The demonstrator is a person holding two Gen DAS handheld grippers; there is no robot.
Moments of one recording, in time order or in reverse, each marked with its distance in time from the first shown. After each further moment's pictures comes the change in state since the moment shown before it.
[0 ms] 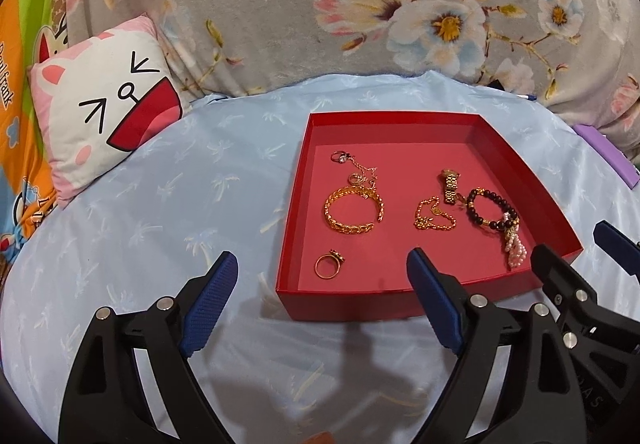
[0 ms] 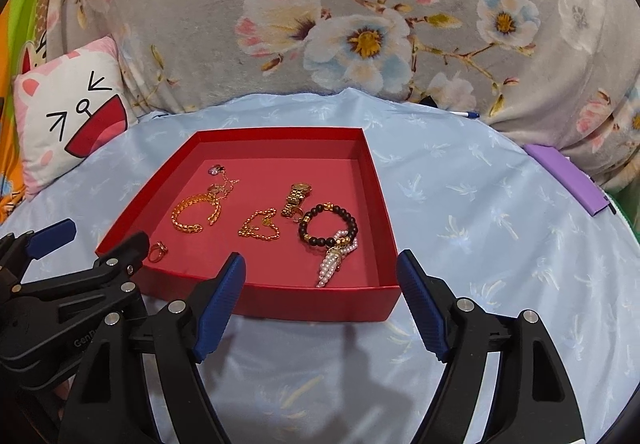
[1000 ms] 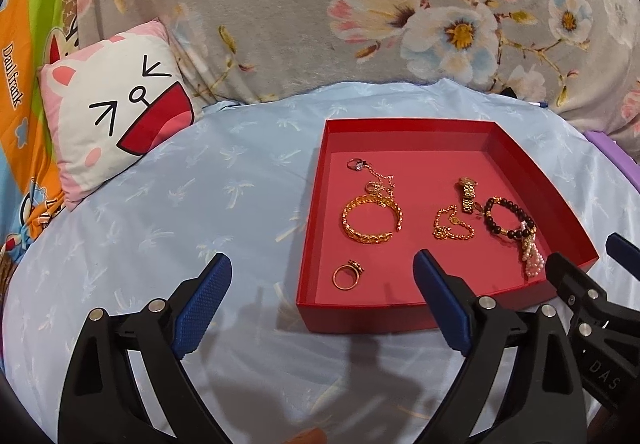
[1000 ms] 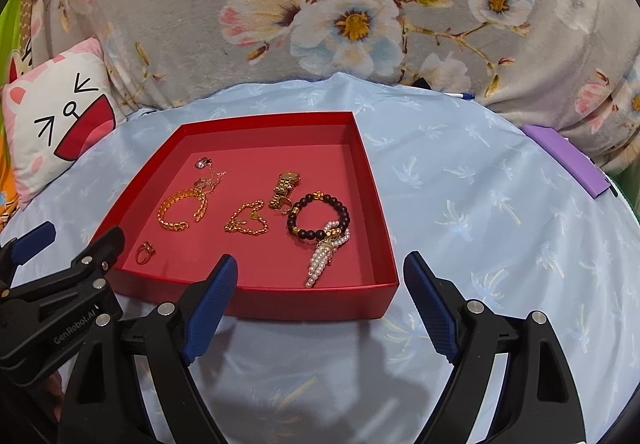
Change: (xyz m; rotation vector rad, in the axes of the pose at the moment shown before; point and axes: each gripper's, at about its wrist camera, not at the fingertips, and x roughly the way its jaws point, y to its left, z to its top) left arm 0.006 0.005 -0.001 0.002 -0.030 0.045; right arm 0.013 -0.009 0.002 0.045 0.053 -0.001
